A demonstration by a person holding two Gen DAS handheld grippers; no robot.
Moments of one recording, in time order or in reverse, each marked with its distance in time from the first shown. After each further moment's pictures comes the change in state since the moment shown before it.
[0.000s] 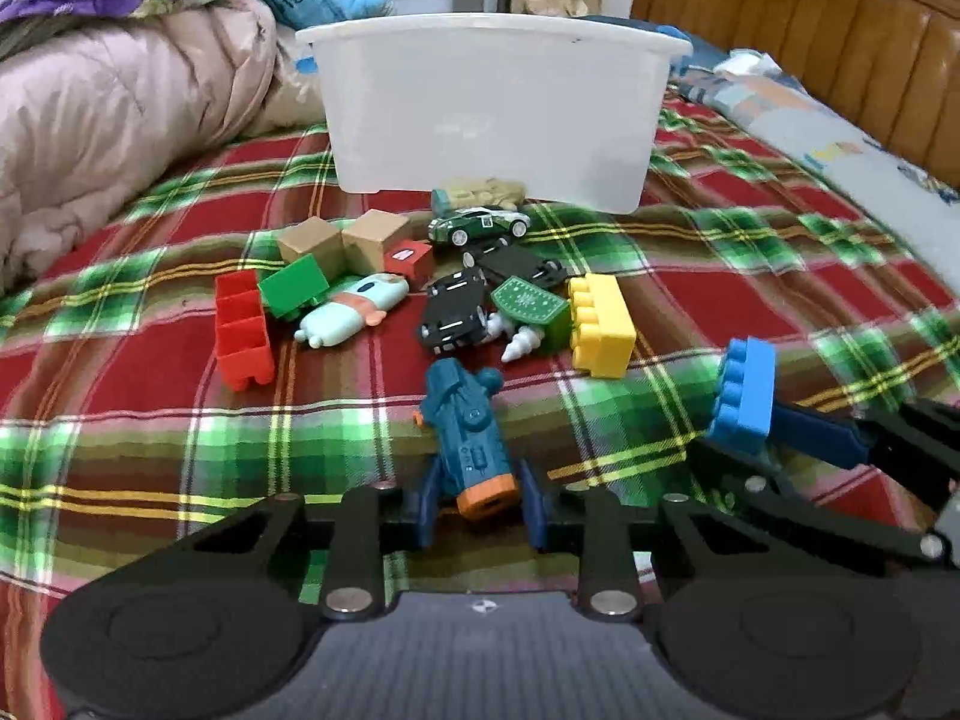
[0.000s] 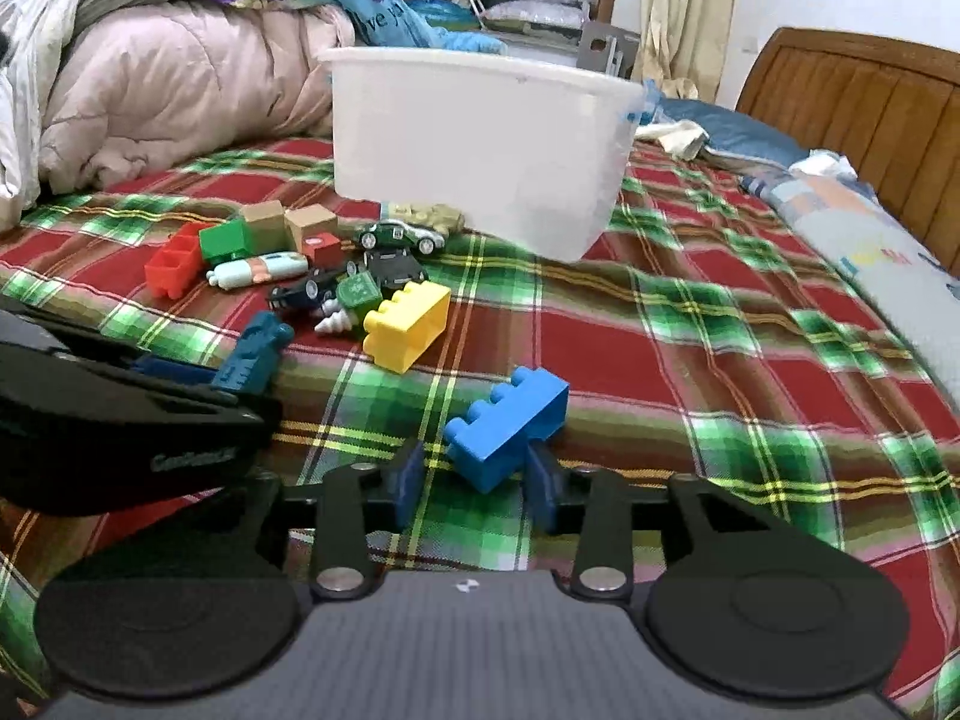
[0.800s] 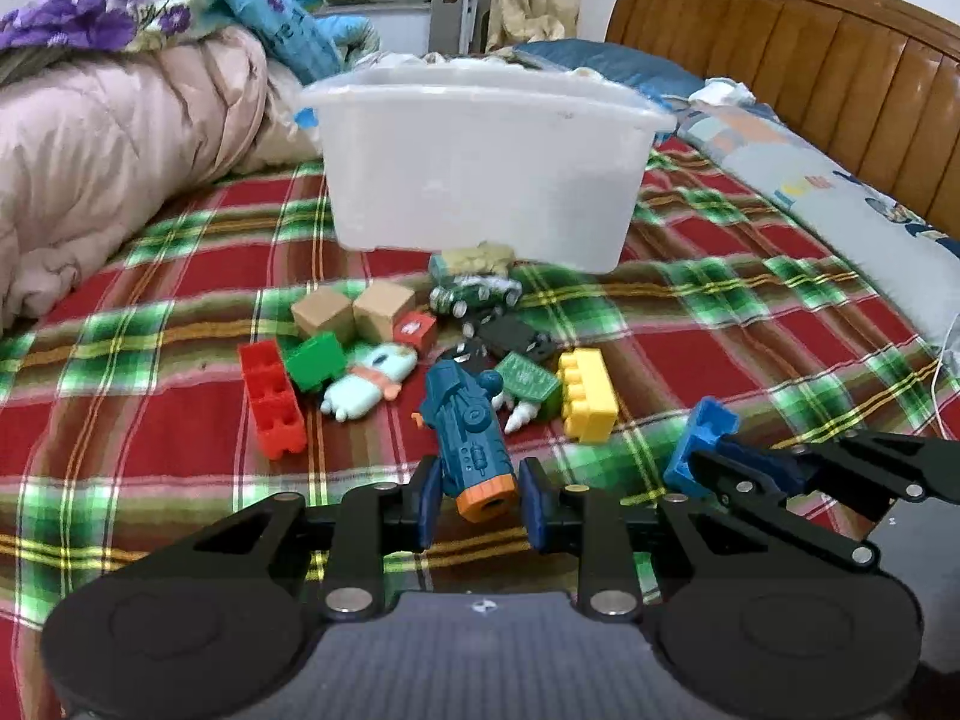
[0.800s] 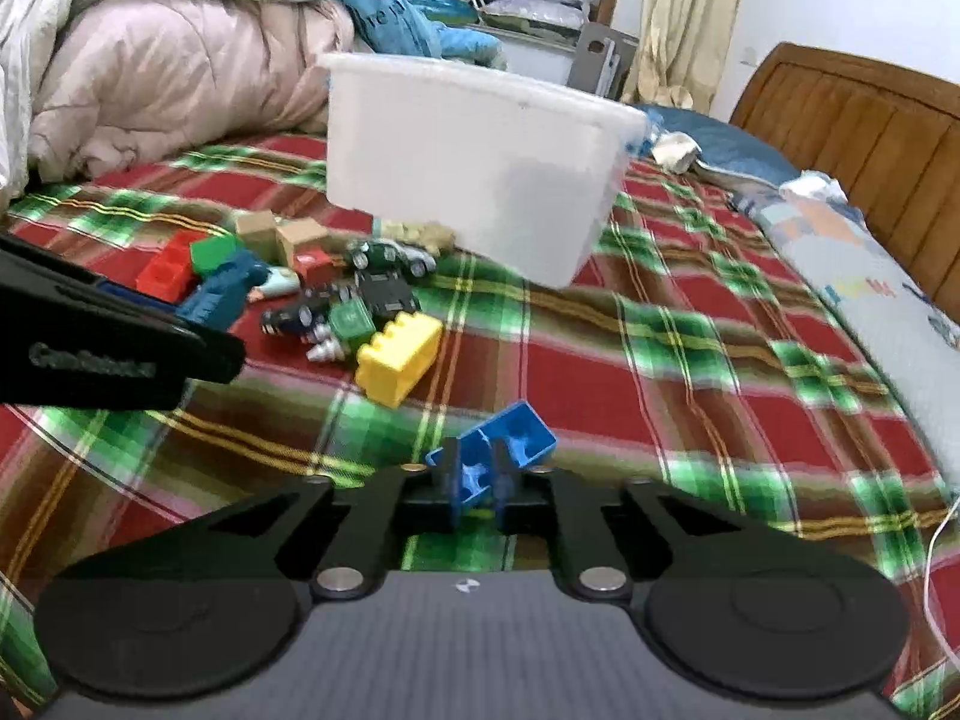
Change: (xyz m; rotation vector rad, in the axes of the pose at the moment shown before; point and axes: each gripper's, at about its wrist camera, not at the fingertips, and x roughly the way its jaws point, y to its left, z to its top) left arm -0.026 0.022 0.026 -0.016 -0.021 -0.072; right arm -0.003 0.007 0.017 -0.049 0.012 -0.060
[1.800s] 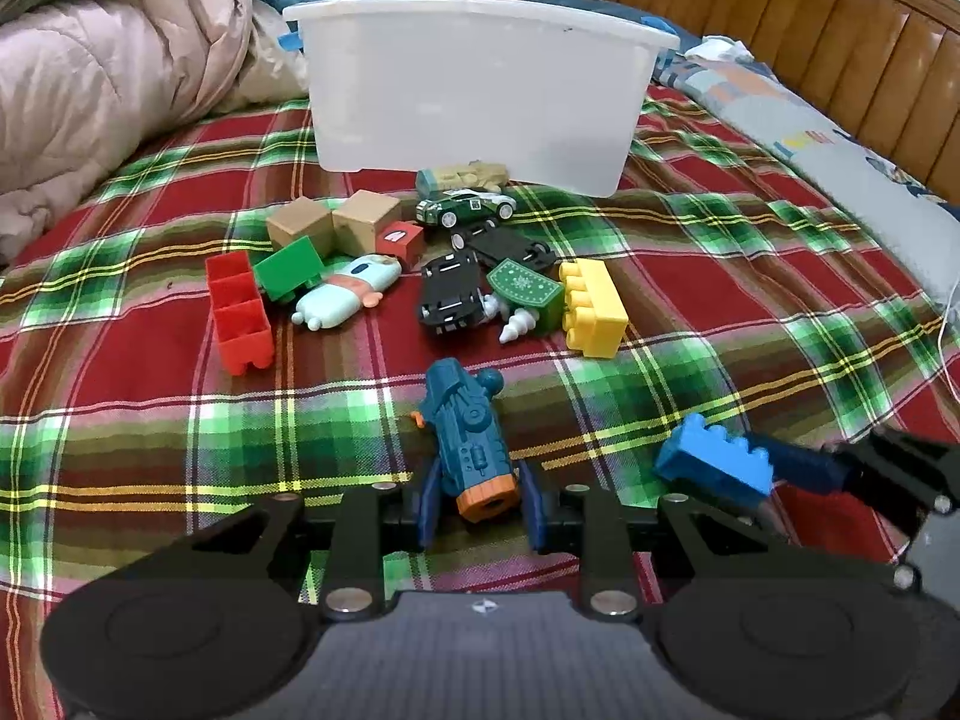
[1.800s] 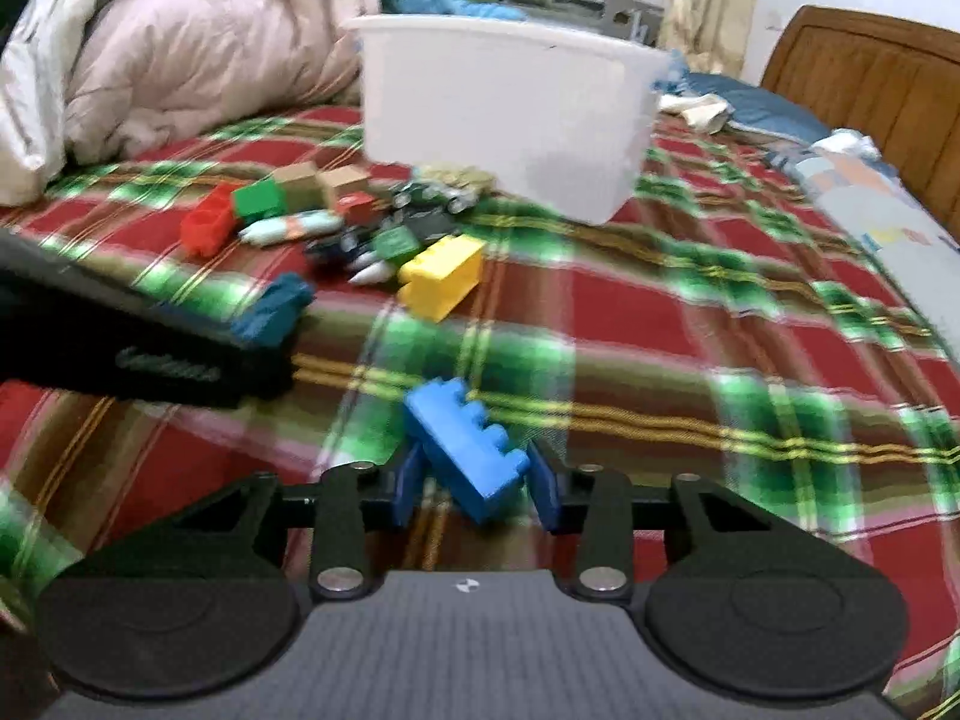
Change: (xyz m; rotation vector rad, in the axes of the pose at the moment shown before) left arm 0.022 0.001 -0.024 0.006 0.071 -0.029; right arm -0.005 0.003 -0.028 0.019 0.037 0.114
